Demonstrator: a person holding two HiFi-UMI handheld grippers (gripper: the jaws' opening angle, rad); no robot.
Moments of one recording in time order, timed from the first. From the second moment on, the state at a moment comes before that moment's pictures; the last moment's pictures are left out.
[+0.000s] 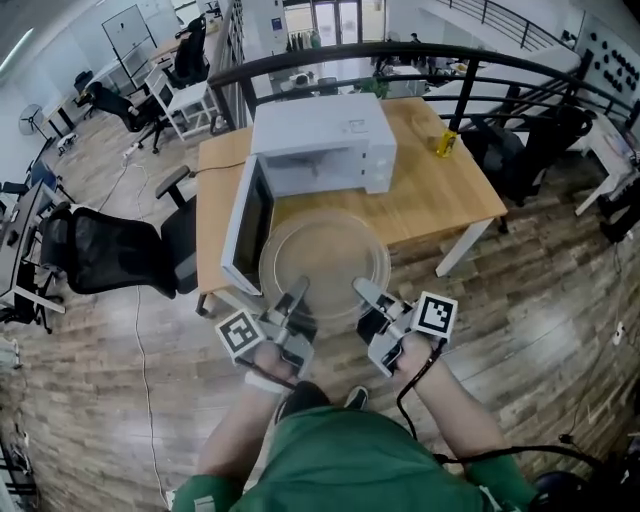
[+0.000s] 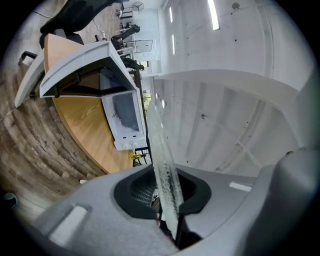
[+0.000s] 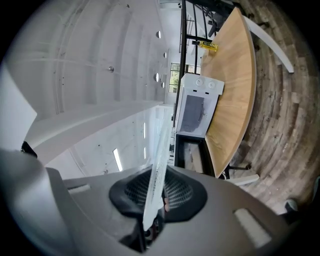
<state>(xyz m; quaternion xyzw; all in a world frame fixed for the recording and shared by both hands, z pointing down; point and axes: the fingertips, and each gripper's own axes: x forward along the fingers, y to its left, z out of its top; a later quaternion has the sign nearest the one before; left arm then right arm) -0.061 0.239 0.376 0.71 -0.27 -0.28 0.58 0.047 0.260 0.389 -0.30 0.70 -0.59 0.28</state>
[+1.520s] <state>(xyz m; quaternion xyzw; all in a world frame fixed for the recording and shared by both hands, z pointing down) -0.039 -0.025 0.473 0.67 -0.26 -0.31 0.63 0.070 -0.002 0.480 -0.34 0.68 -0.58 0.28</state>
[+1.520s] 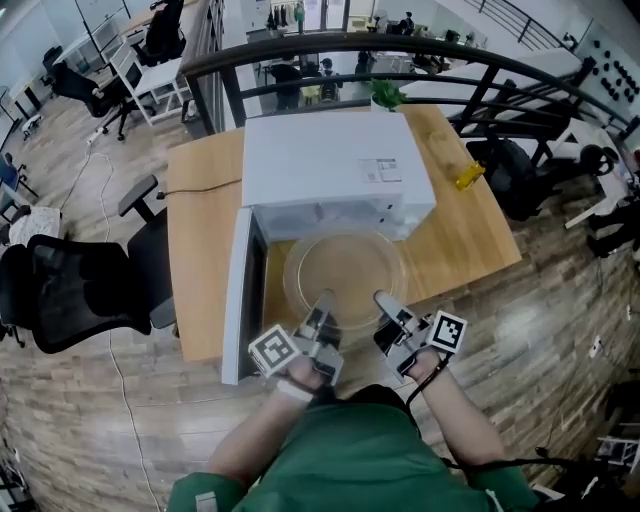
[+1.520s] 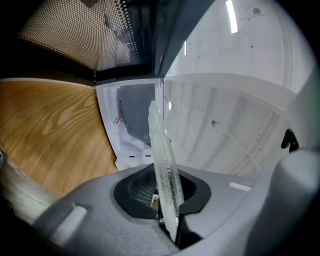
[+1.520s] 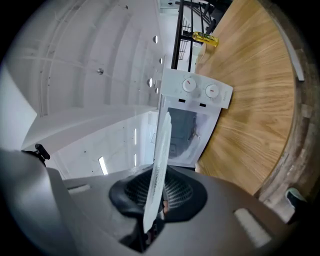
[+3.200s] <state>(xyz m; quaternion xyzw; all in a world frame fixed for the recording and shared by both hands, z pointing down) -0.034 -0.165 0.601 0.65 -0.35 -0.32 0.60 0.075 -0.162 0.605 -0.27 0.70 -0.63 0.20</state>
